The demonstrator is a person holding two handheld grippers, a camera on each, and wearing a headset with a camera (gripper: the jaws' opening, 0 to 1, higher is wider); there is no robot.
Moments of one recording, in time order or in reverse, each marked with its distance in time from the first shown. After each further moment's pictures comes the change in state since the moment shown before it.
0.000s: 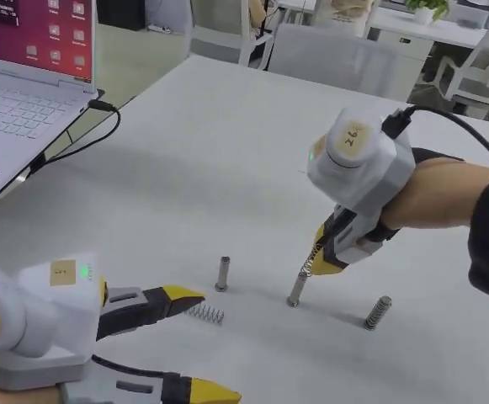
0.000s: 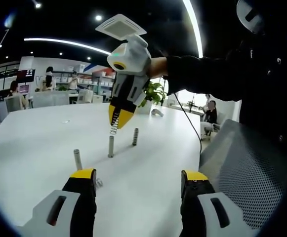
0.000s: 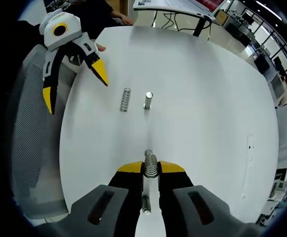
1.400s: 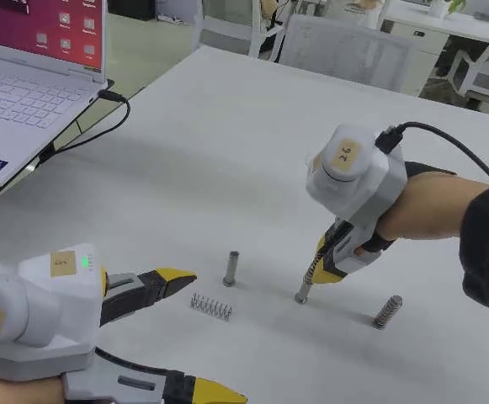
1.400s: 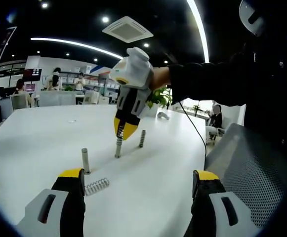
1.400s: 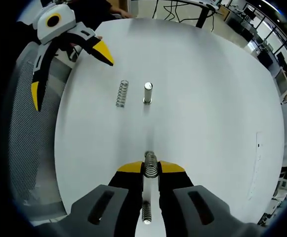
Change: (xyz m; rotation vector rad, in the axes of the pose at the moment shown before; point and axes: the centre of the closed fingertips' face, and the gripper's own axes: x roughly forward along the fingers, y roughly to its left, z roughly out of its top) left arm -0.003 0.011 0.000 -0.029 -0.026 0.049; right arm 0.032 -0.003 -0.009 0.016 0.038 0.037
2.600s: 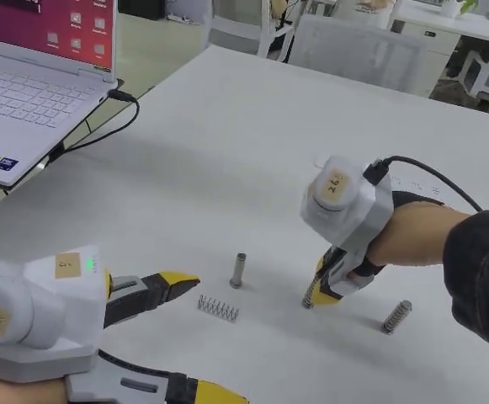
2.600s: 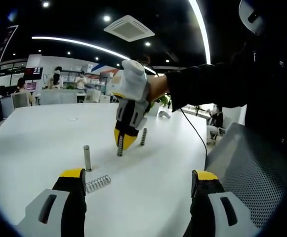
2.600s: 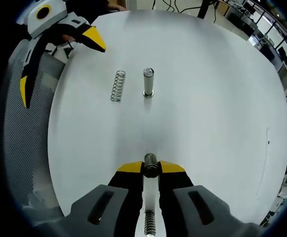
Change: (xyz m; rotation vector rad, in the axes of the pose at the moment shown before) left arm -0.003 0.002 -0.003 -0.008 0.010 0.010; right arm 0.031 0.003 -0.007 0.026 0.020 0.026
